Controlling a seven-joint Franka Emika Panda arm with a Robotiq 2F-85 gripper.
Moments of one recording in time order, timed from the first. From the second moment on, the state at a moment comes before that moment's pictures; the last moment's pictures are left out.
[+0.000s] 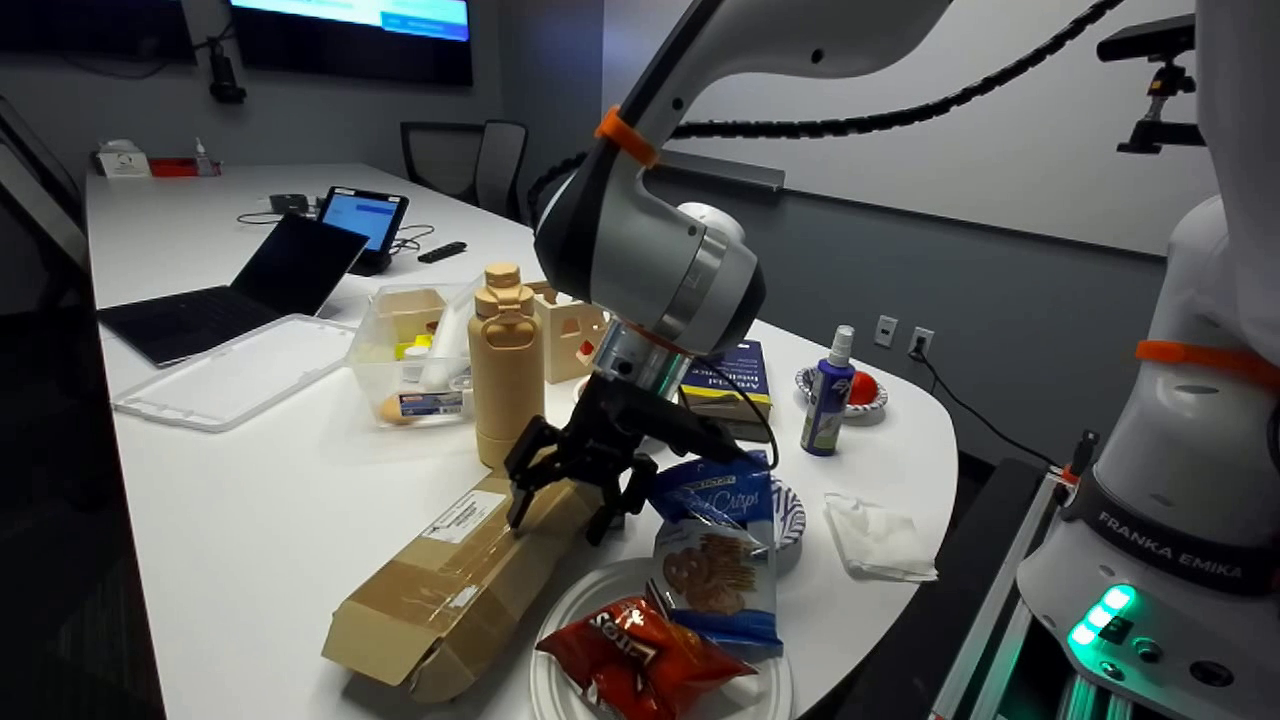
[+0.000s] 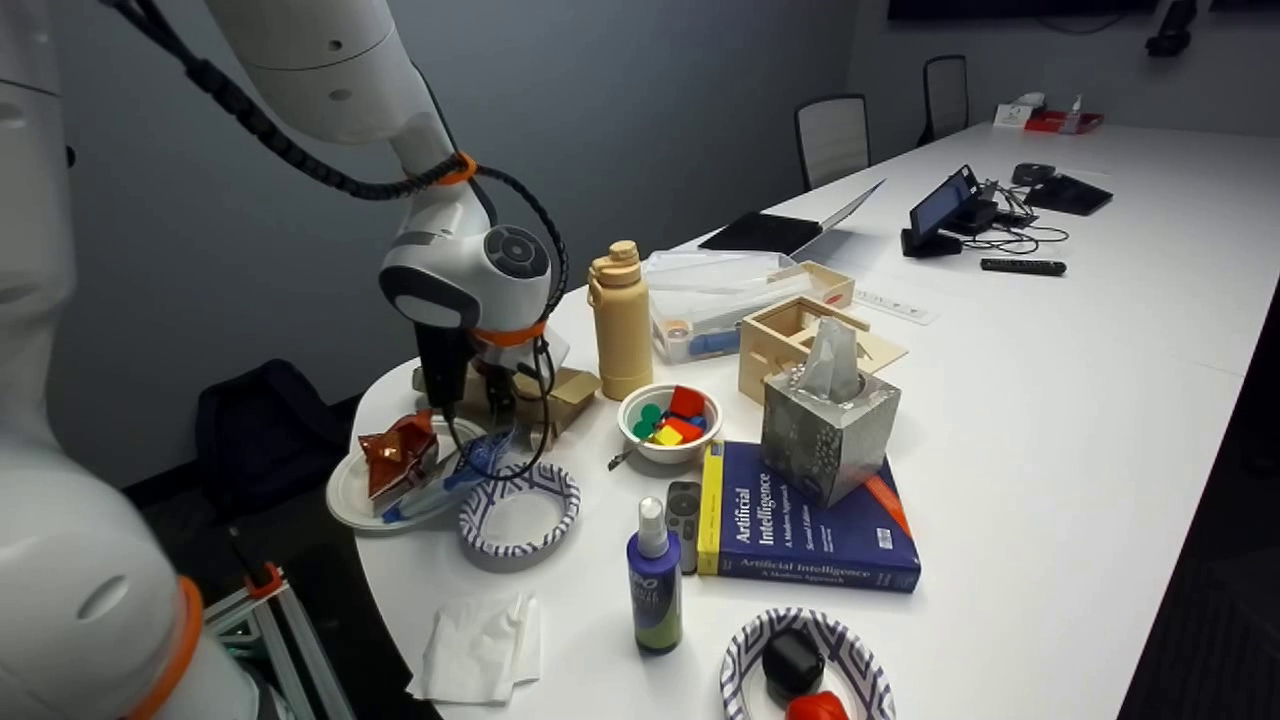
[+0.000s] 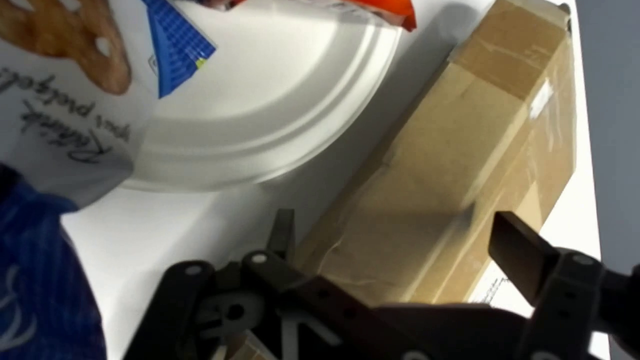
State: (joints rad) arm 0.31 0.37 0.34 -2.38 1.44 2.82 -0.44
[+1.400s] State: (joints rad) arm 0.29 0.35 0.34 -2.34 1.55 2.89 -0.56
